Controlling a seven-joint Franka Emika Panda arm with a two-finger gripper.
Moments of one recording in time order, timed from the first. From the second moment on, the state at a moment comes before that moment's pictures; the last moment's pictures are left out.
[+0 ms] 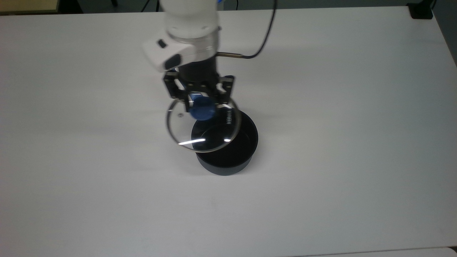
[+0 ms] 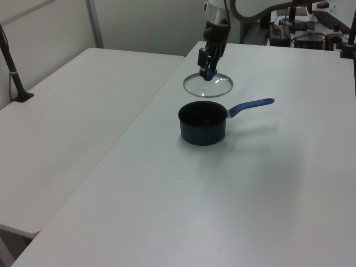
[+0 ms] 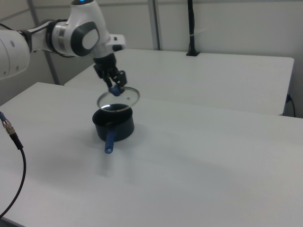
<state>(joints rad) 0.22 0.37 -0.19 -1.42 0.09 2.01 0.17</state>
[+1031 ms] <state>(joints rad) -0.08 0.53 -0.27 -1.57 0.09 2.21 -0.06</state>
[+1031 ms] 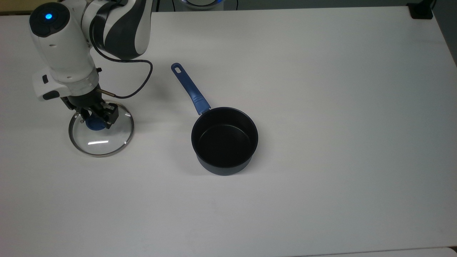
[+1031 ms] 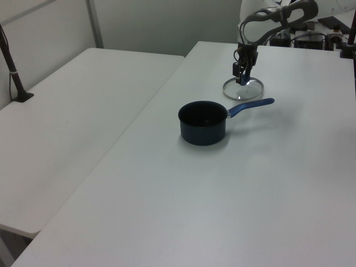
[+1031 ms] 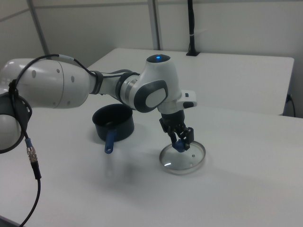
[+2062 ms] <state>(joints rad) -0.09 0.47 -0.27 -1.58 0.09 2.10 -0.08</state>
